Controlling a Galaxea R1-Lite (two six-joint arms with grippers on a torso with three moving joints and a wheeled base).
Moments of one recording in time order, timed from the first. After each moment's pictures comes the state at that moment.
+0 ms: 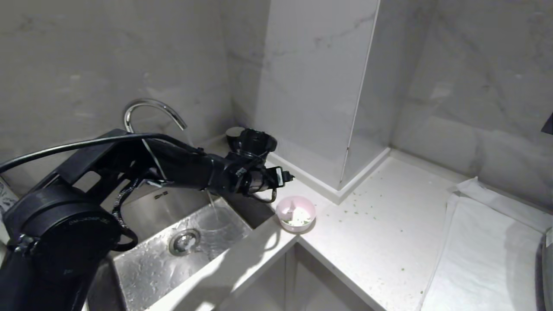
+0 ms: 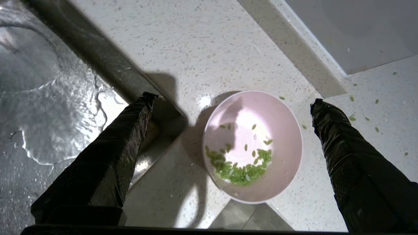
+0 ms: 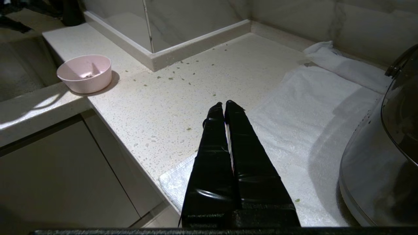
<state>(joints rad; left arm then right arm) -0.57 2.30 -1.65 -0.04 0.13 -0.49 0.00 0.00 0.00 0.00 0.01 -0.02</state>
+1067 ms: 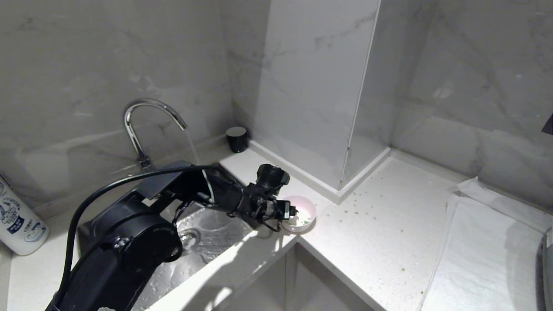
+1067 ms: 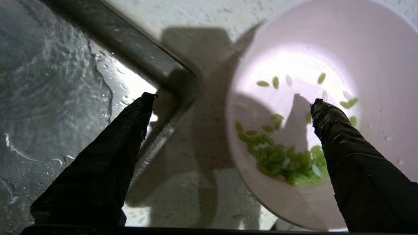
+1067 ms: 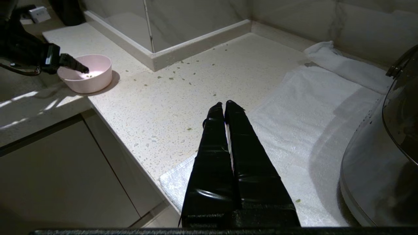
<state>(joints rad) -0.61 2.52 -1.70 -0.04 0.13 -0.35 0.00 0.00 0.00 0.00 0.01 -0.02</state>
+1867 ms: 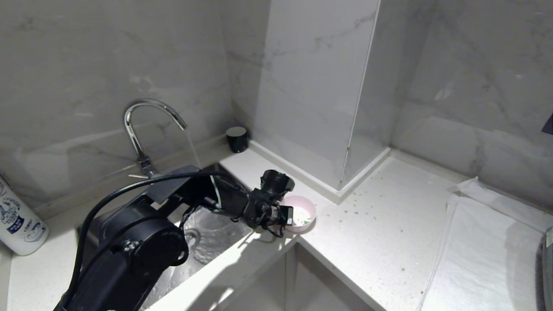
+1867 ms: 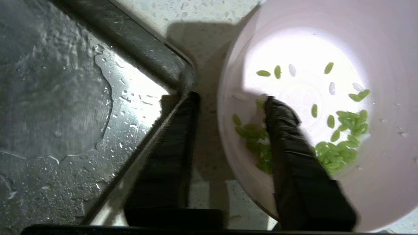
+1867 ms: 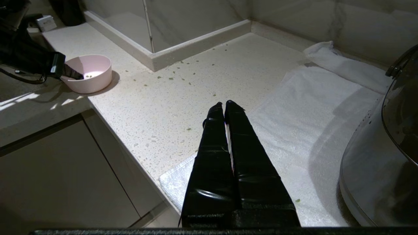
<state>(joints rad) -0.63 2.55 -1.70 -0.04 0.16 -0.36 0.00 0.00 0.00 0.00 0.01 -0.02</state>
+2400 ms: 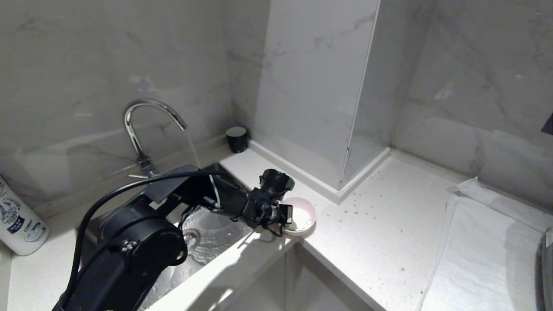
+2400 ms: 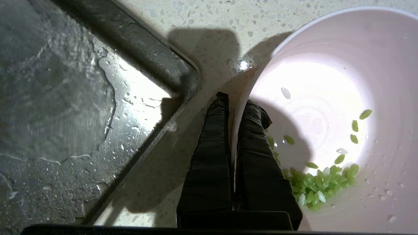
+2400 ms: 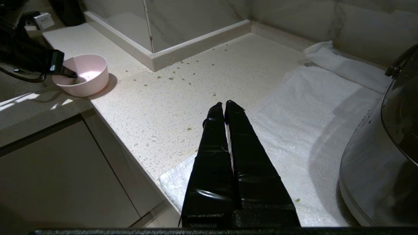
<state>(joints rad) -0.63 2.54 -1.69 -0.04 0.19 -0.36 0.00 0.00 0.00 0.00 0.01 -0.02</state>
